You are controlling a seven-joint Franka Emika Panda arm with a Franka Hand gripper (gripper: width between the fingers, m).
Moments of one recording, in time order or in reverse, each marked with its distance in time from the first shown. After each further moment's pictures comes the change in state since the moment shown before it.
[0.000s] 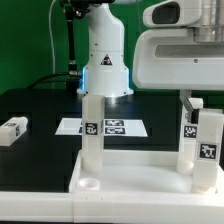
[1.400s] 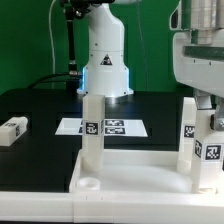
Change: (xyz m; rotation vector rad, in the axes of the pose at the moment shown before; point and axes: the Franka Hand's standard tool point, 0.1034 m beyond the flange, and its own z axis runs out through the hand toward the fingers) arm -0.002 -0.002 0.002 0.019 -0.003 1.167
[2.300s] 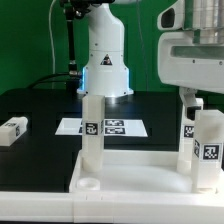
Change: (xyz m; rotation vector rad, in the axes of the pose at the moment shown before) arm -0.002 0.000 -0.001 -0.002 0.003 -0.419
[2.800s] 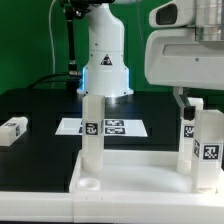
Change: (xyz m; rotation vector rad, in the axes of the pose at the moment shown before) arm -0.001 -0.003 -0.003 -0.002 0.007 -0.436
